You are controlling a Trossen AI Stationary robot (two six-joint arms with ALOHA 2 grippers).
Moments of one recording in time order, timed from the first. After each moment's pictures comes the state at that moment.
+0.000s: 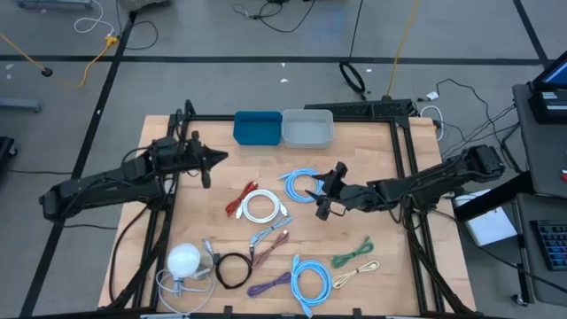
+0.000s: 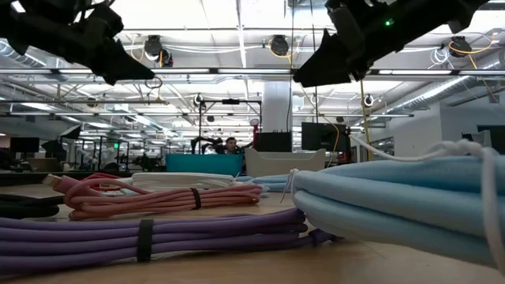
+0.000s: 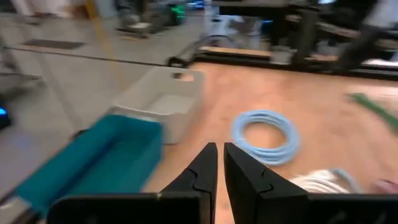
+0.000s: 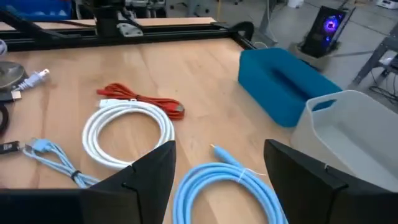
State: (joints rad) left arm 0.41 0.52 0.37 -0.08 0.06 0.08; right arm 0.21 1.36 0.68 0.23 0.62 0.18
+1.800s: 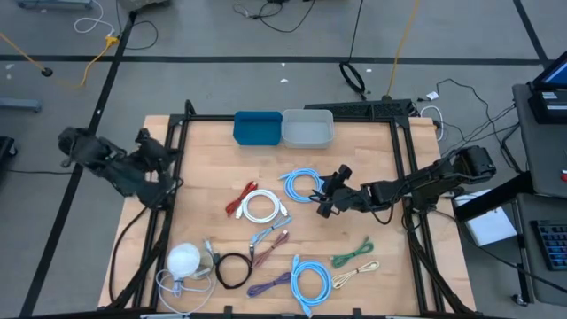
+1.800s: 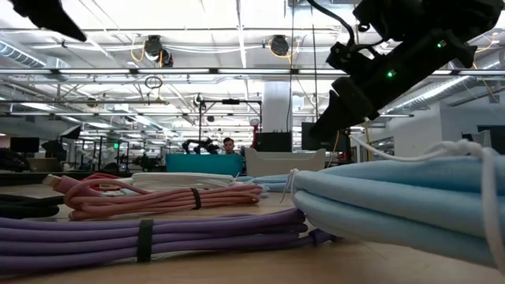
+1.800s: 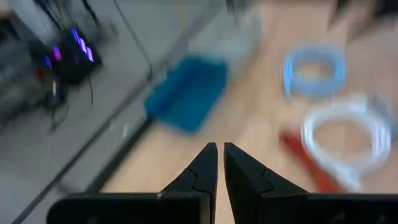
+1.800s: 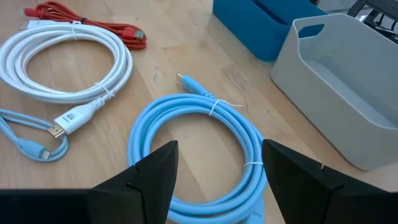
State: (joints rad) left arm -0.55 0.51 0.95 -1.37 -0.95 -0.64; right arm 0.17 1.45 0.59 0.20 0.65 0.27
